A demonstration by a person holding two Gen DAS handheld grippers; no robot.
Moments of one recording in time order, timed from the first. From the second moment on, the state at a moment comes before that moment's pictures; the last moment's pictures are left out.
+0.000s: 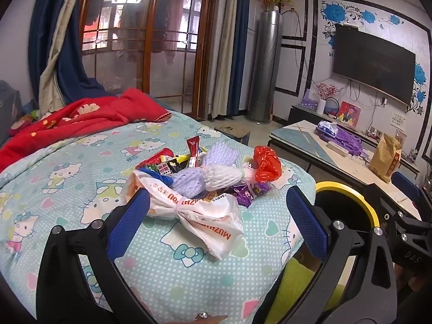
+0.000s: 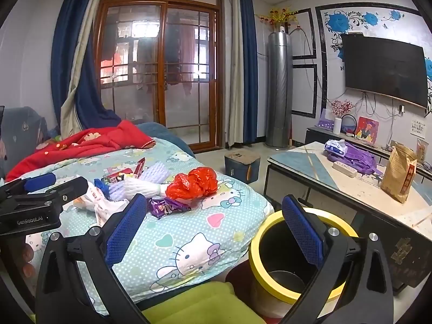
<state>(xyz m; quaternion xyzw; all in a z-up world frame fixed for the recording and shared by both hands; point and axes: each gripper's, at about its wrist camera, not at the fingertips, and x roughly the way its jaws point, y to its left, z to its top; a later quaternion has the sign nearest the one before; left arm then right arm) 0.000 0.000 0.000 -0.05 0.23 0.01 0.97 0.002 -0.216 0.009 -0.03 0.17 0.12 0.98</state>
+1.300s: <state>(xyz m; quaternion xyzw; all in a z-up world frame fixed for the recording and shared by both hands) 0.000 0.000 0.000 -0.05 0.23 0.01 0.97 0.005 -0.218 0.006 -0.03 0.17 0.12 0.98</state>
